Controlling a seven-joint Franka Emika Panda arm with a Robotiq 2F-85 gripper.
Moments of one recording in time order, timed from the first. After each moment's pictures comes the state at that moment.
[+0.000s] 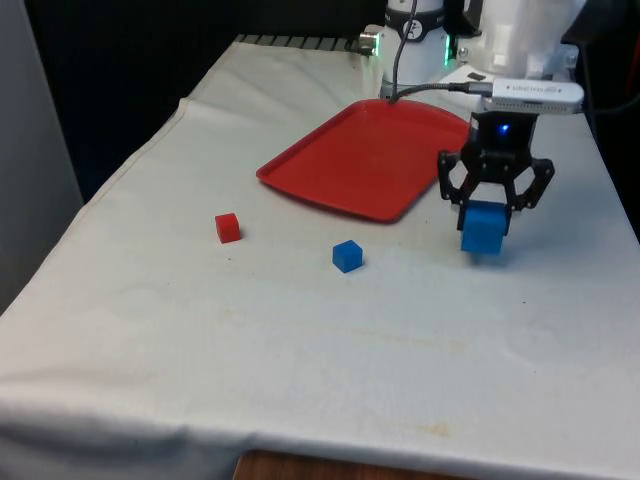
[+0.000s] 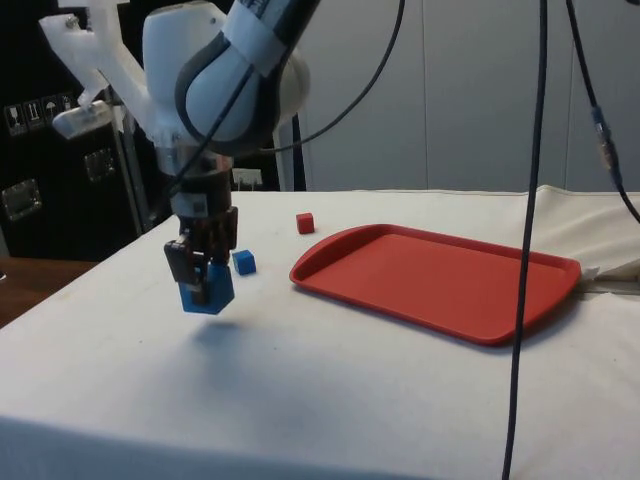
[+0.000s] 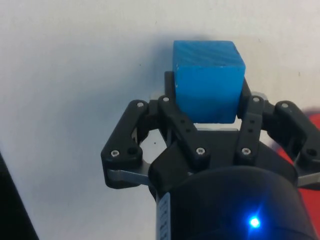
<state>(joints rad) 0.57 0.56 -0.38 -1.99 0.25 2.60 0.07</state>
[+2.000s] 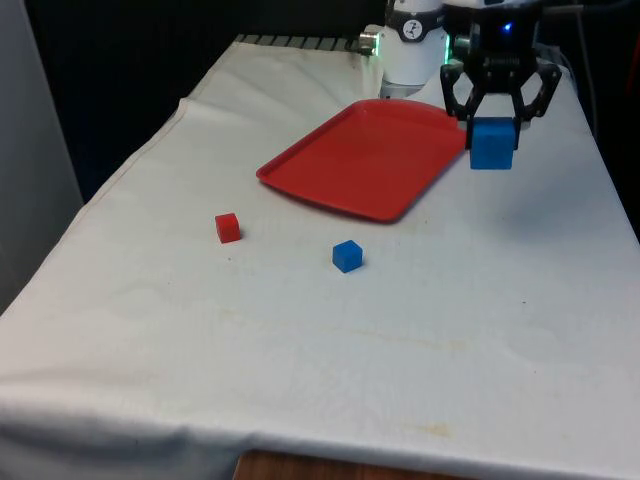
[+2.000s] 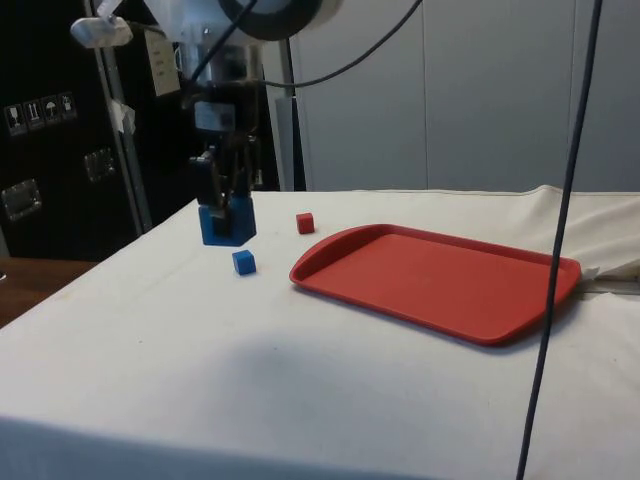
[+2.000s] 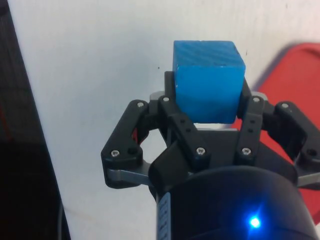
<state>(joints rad) 0.59 0.24 -0.40 -2.17 0.16 2.50 0.07</state>
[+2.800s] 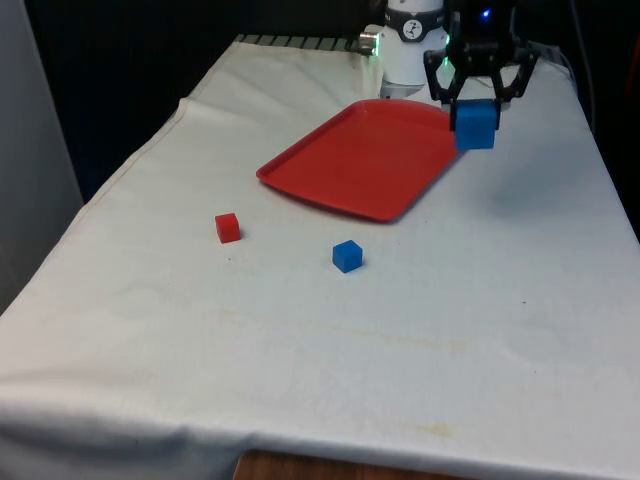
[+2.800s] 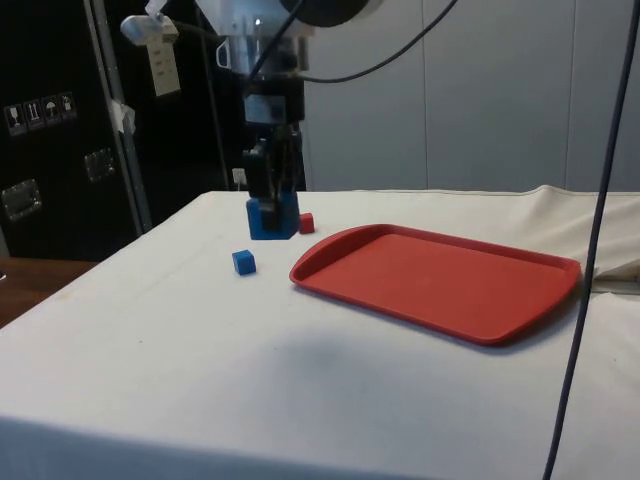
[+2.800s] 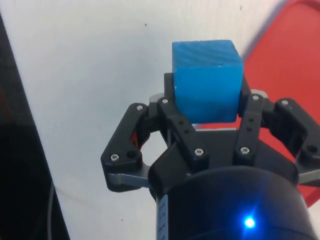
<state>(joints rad) 0.58 0.09 -0.42 -2.35 0.12 2.52 0.02</state>
